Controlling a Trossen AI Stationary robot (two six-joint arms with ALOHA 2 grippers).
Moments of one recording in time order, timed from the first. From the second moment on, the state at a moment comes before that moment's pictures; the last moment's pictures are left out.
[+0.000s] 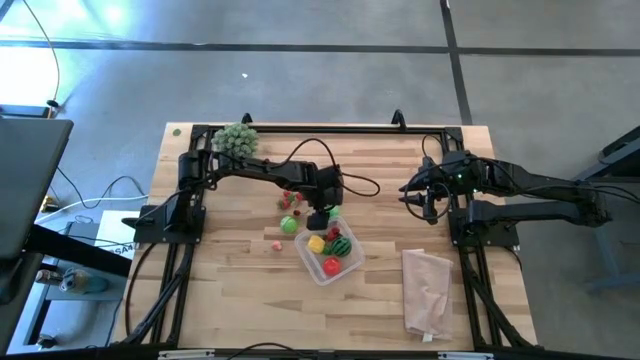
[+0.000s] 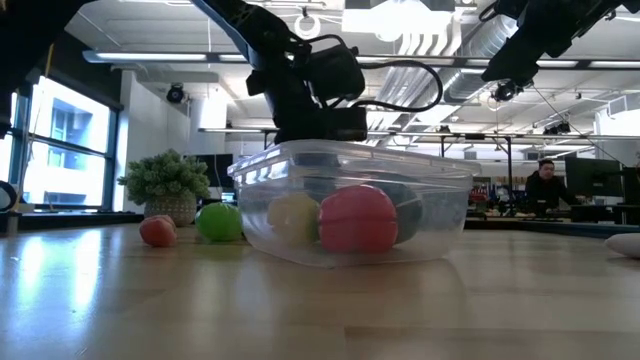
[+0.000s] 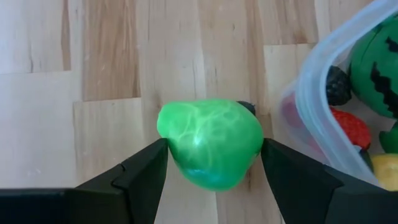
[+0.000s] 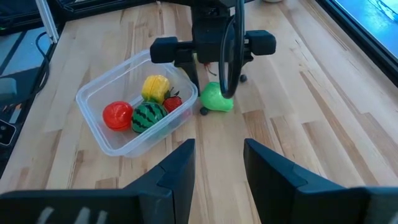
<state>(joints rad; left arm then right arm) 0.29 2.04 1.41 -0.52 0.17 0.22 -0.20 0.68 0.72 -0.63 -0.14 0.08</state>
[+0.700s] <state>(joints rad) 0.29 2.05 1.41 -0.57 0.04 0.26 -0.20 0.68 0.72 -0.63 -0.14 0.08</state>
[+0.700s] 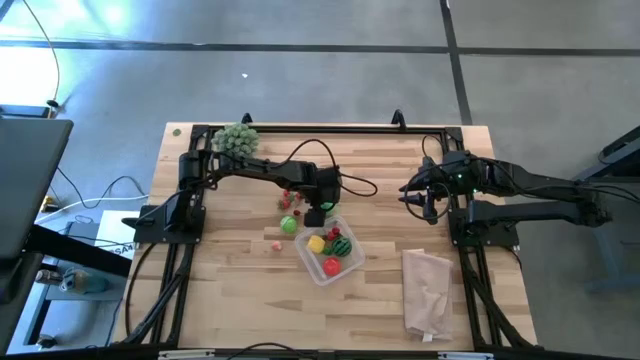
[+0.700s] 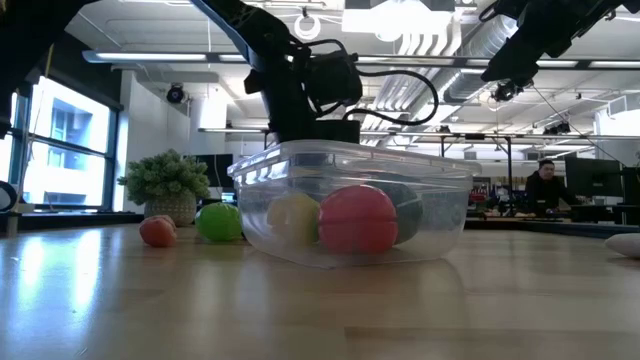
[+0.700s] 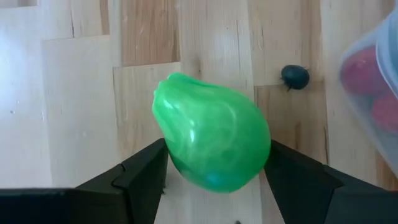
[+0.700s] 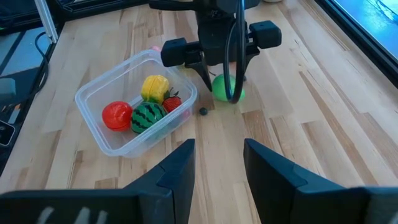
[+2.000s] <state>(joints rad) 0.29 2.05 1.55 -0.65 0.08 0.15 -0.20 0.68 0.72 -0.63 -0.14 0.08</state>
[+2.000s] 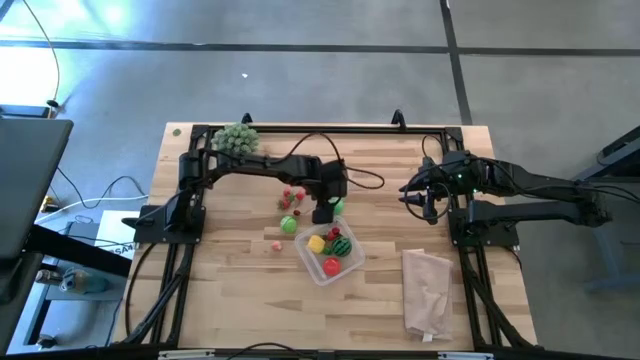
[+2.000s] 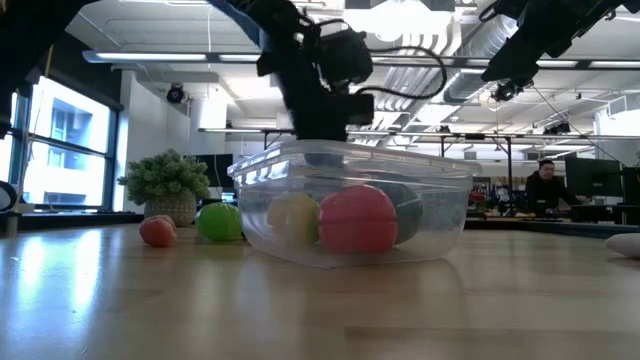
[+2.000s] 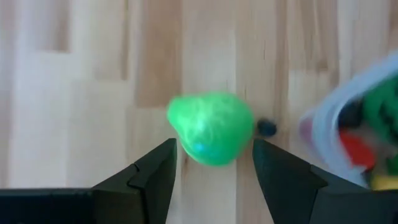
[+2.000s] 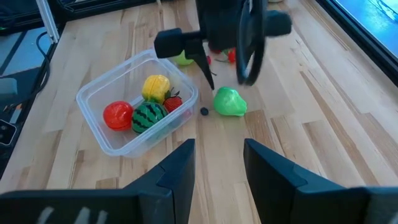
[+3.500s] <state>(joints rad) 0.26 2.12 1.64 -0.71 -0.15 -0.92 -0.20 0.68 0.72 -0.63 -0.14 0.08</state>
